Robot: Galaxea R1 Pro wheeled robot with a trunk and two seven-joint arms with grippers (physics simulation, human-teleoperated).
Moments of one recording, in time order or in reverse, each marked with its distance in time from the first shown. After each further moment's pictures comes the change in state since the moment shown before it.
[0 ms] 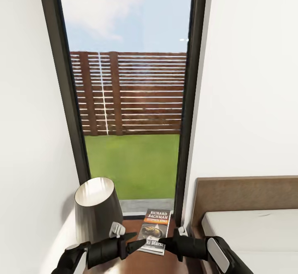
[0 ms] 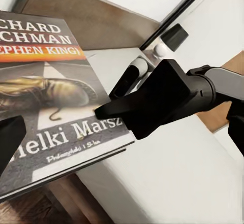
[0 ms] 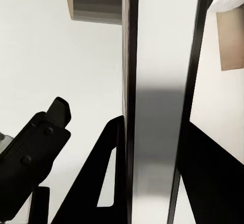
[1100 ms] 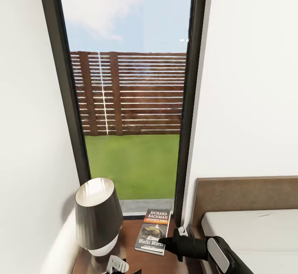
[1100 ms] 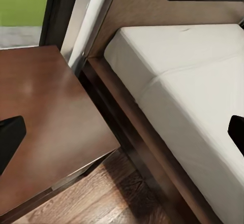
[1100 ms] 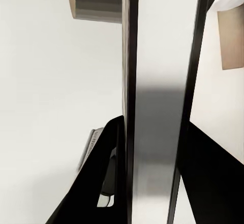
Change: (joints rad) left arm -0.004 -0.032 -0.001 0.491 -0.149 -0.584 0.312; right arm 0.000 0.000 0.000 -0.001 0.000 0.001 0.000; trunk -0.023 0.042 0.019
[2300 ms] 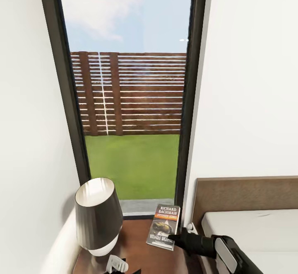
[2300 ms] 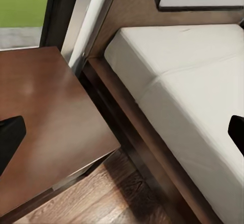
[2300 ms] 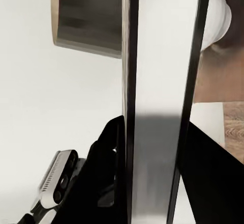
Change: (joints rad) left arm -0.002 0.003 0.001 0.000 0.000 -0.001 -0.003; right arm 0.000 -0.057 0.000 -0.005 0.055 -0.138 0.009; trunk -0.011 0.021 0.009
